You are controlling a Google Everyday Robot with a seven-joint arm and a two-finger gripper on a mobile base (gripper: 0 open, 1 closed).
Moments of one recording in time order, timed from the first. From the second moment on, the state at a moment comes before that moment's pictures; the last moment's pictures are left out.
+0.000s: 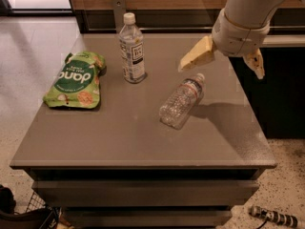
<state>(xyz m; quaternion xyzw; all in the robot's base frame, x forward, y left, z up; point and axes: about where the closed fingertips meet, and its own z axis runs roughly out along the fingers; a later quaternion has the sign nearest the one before) 0.536 -0.168 0.919 0.03 1.00 0.03 0.09</state>
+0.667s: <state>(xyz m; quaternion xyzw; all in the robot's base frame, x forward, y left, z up) 0.549 -0.135 0.890 0.13 0.99 0.07 0.04</state>
